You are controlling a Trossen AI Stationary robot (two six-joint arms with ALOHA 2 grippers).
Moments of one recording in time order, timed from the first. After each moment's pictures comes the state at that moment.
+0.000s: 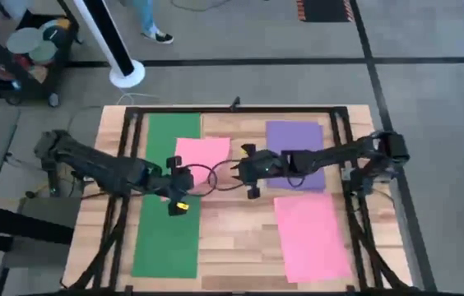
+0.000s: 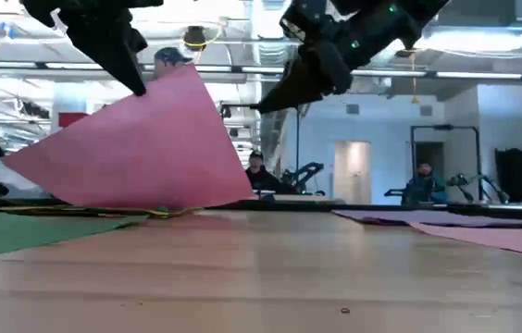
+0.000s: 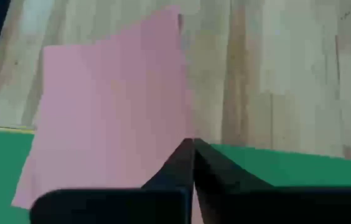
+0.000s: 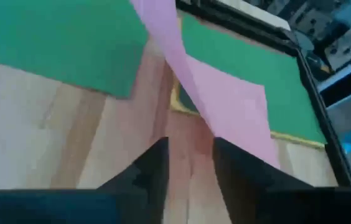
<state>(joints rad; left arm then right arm) -0.30 1.23 0.98 -0.82 -0.41 -0.28 0.01 1.65 1.05 0.07 0.15 -0.35</state>
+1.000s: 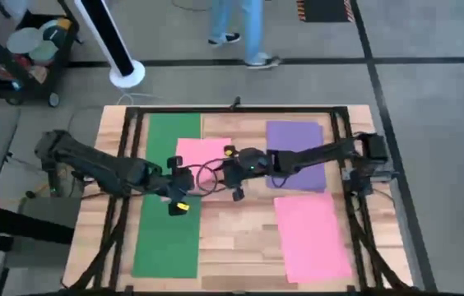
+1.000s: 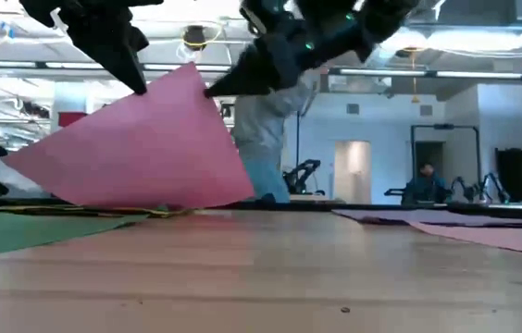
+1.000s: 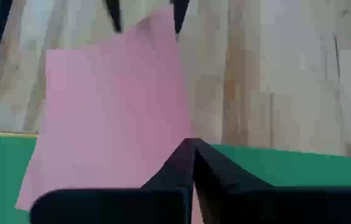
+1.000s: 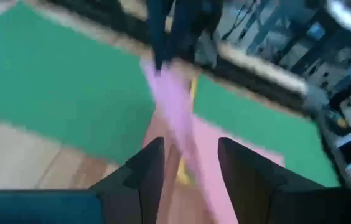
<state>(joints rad) -0.30 1.23 0.98 -0.82 -0.41 -0.26 0.00 1.86 1.22 0.23 0.00 -0.43</state>
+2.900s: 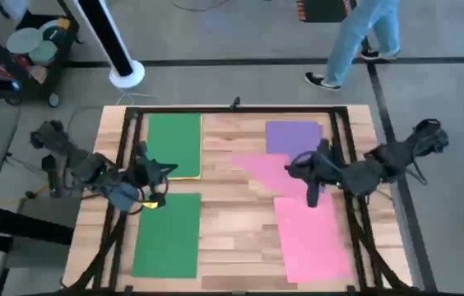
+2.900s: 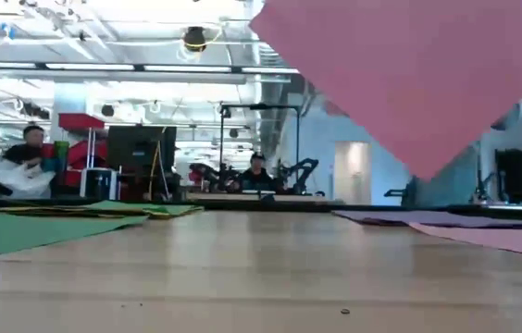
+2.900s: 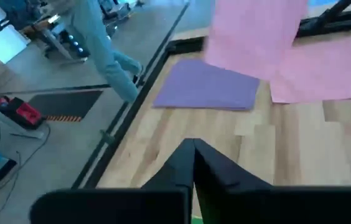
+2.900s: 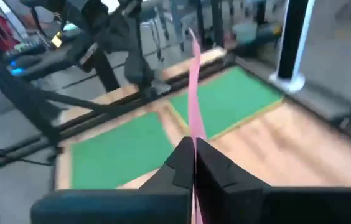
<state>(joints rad) -0.61 1.00 1.12 -0.91 -1.00 -0.35 0.56 1.13 1.33 -0.71 0.76 0.74</state>
